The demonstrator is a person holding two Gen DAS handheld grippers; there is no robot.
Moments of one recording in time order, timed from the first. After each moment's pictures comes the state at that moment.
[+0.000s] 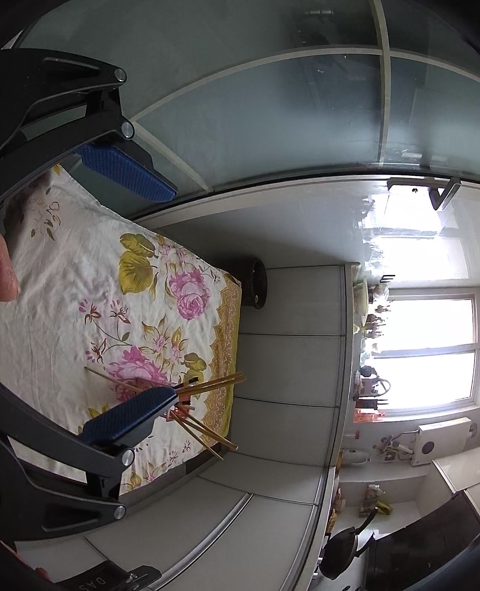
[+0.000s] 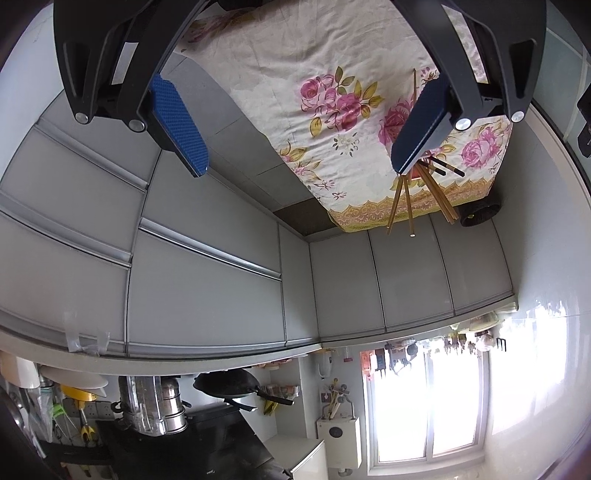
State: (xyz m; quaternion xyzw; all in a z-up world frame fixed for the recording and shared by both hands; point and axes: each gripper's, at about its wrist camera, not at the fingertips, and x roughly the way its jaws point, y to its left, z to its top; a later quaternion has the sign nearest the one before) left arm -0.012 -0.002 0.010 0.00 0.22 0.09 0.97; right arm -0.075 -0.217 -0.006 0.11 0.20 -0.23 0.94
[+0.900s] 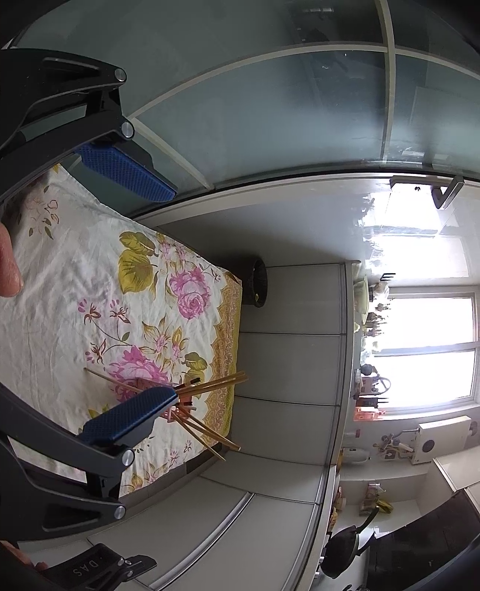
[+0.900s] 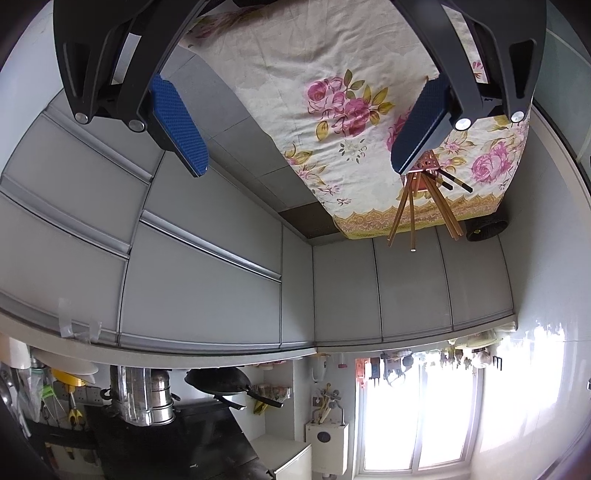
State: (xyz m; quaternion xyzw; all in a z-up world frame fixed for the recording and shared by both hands) left arm -0.010 0.000 0.004 0.00 0.22 0.08 0.97; right arm -0.064 -0.206 -0.015 0.07 0.22 -0.24 0.94
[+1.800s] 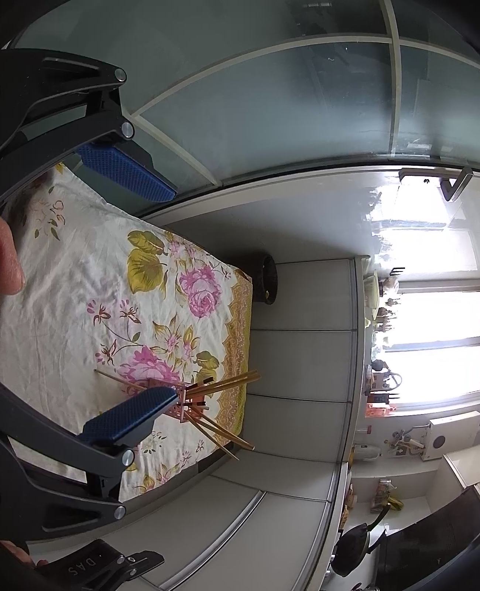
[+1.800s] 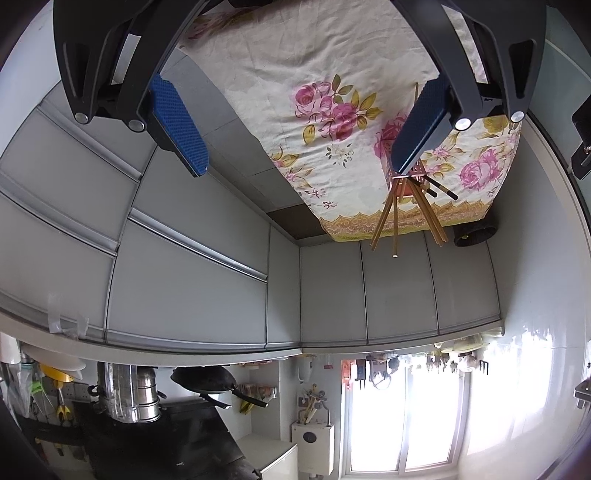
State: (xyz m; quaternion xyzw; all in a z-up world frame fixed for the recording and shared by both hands) left arm -0.006 -0.001 -0.003 0.00 0.24 0.08 0.97; right arm -0.065 -0.195 -0.017 0.07 0.22 -0.21 0.95
